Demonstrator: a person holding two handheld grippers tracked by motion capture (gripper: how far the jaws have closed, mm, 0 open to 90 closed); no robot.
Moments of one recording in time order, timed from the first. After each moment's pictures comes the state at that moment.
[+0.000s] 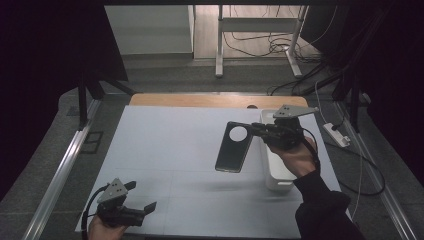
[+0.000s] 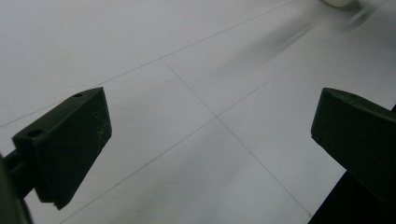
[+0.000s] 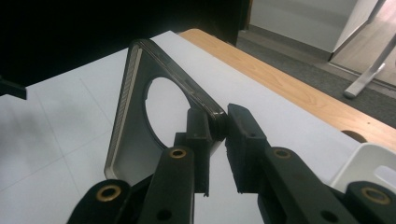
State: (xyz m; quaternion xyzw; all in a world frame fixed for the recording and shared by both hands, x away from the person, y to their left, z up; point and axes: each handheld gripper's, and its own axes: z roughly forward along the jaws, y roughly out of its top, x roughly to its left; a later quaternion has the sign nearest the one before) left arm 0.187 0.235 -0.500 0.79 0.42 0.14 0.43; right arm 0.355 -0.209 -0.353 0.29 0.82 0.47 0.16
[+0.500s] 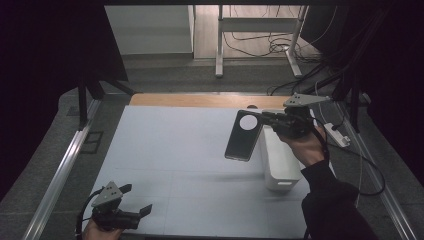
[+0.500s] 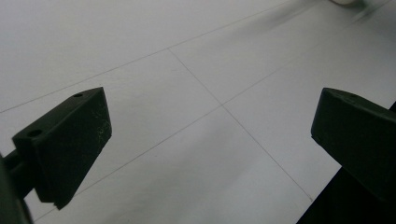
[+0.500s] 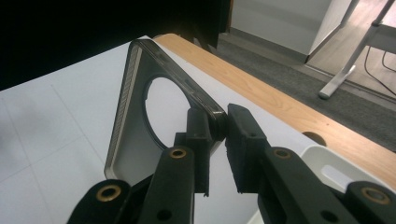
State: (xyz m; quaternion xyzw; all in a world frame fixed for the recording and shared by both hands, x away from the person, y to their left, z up) left arm 0.180 0.243 -0.503 0.78 0.43 0.14 0.43; right arm 0.378 -0.231 -0.337 0.30 0.81 0.47 0.19
